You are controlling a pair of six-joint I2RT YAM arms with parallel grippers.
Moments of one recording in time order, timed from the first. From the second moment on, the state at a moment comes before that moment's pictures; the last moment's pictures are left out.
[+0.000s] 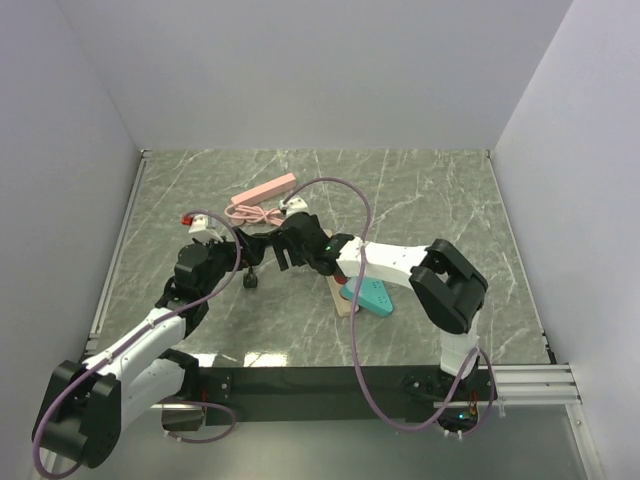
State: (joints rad) left arm -0.34 0.95 0.33 0.44 0.04 -0.59; right arm 0.92 1.88 1.27 -0.11 0.29 0.34
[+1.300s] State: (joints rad) left arm -0.33 0.96 0.32 0.45 0.09 -0.59; right arm 0.84 2.06 1.31 -0.04 0.30 0.40
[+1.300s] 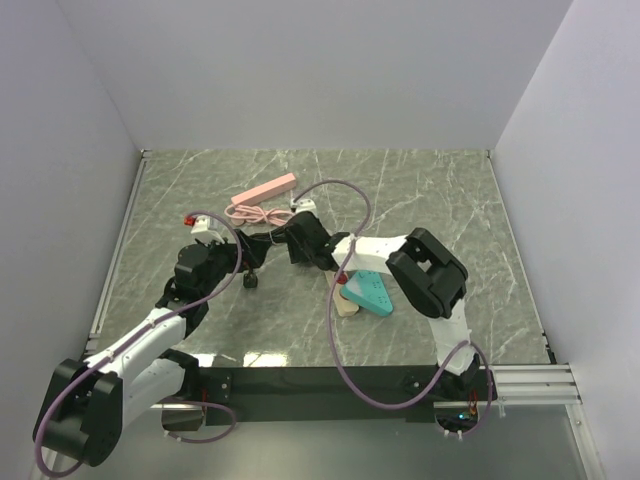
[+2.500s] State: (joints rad) left arm -0.55 0.96 0.42 0.45 0.36 -0.60; right arm 0.98 1.27 0.67 0.32 0.07 0.07
